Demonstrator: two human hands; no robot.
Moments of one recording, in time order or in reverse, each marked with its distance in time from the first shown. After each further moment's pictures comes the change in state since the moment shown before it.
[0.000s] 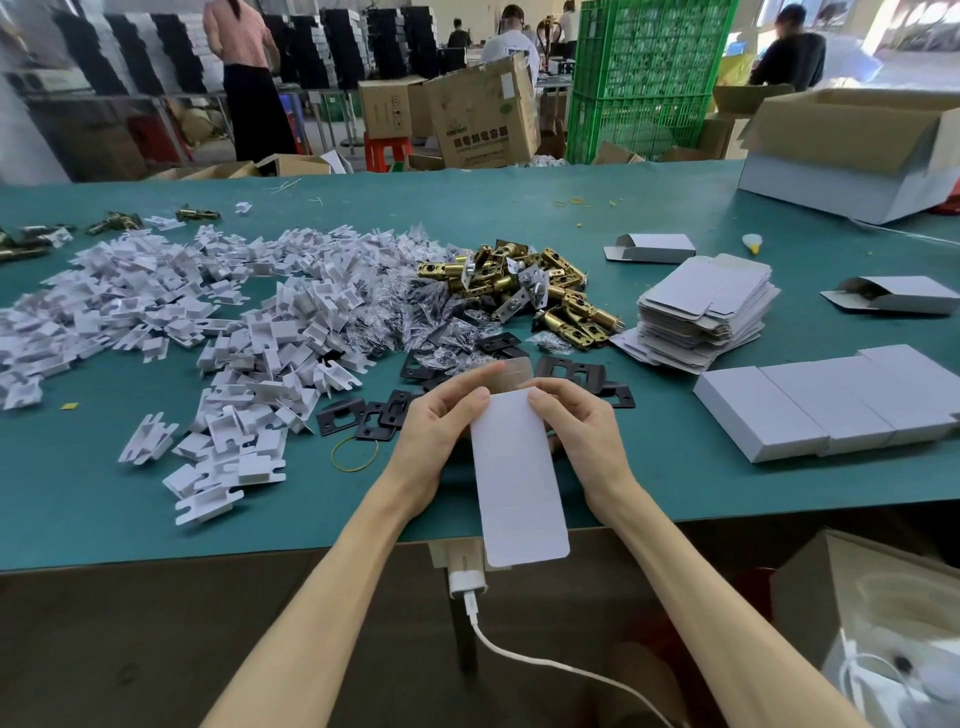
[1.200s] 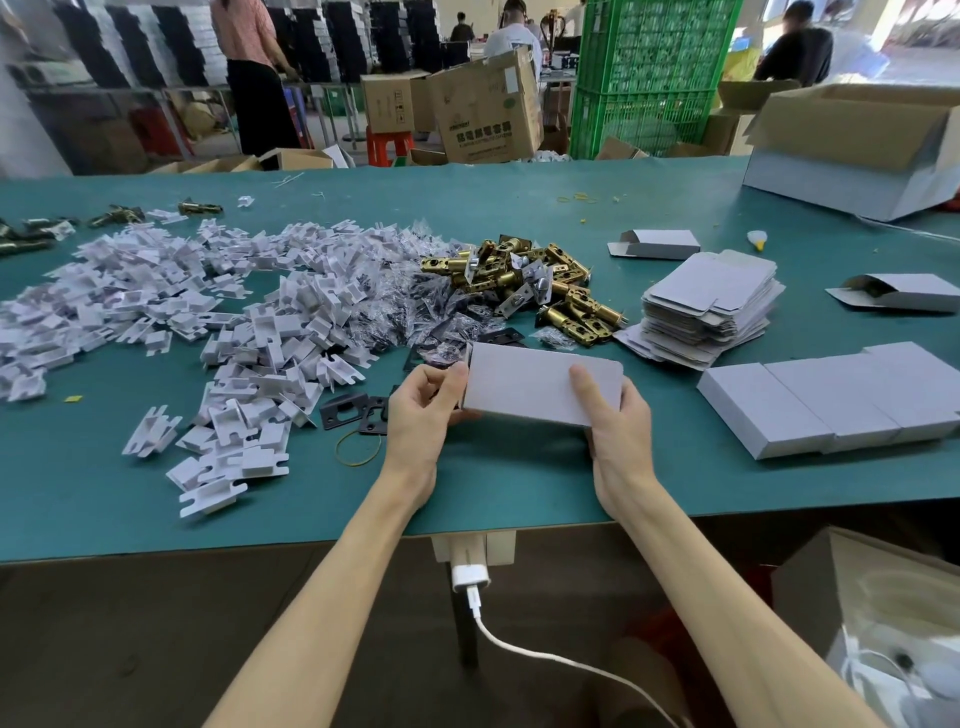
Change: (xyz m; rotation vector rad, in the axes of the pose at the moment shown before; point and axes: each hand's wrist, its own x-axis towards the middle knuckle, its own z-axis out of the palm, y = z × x) left_hand 0.012 -0.013 -0.004 -0.081 0.339 0.076; right_hand 0.007 0.006 -0.009 0.226 0.315 0.125
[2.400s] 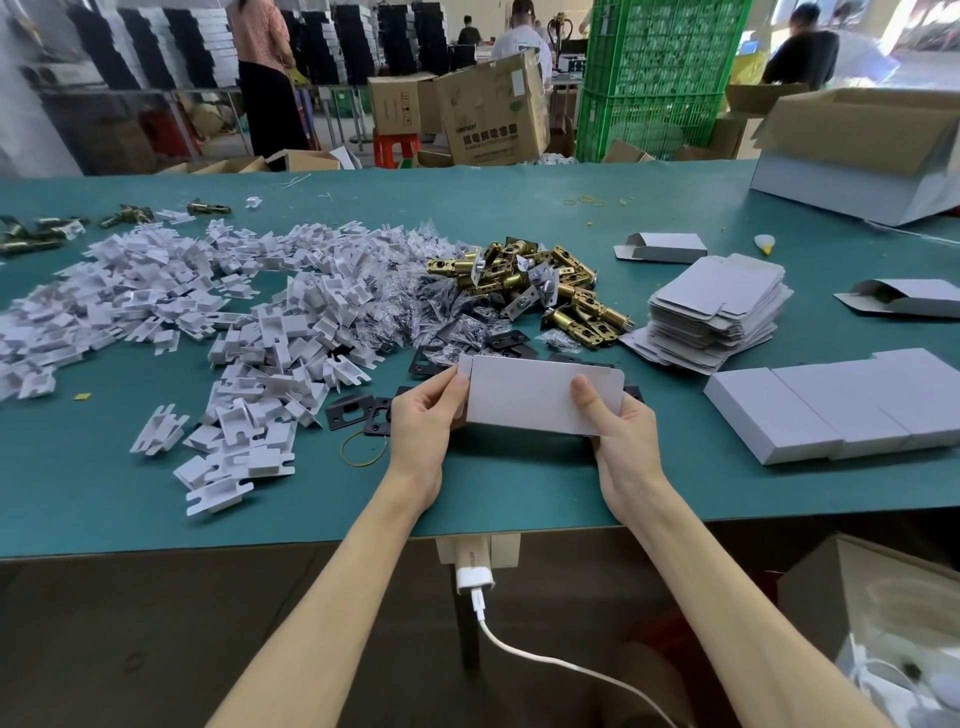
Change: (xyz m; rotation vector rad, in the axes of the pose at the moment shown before) left_hand 0.004 -0.005 -0.002 -0.007 0.012 -0.056; right_hand -0.001 -0.002 -0.004 0.111 -0.117 0.072
